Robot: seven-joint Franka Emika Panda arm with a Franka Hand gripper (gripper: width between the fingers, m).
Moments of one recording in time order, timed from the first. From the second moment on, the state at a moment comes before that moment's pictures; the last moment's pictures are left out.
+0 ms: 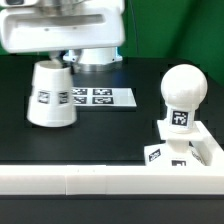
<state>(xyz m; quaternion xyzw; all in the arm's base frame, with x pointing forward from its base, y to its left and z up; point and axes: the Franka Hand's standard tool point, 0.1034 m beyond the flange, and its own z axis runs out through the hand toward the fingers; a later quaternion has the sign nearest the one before) 0.476 -0.043 0.102 -1.00 0.07 0.03 0.06</state>
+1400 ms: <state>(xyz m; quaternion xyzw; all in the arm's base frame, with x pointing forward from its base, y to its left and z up) 0.581 0.040 0.214 -0.98 0.15 0.04 0.10</state>
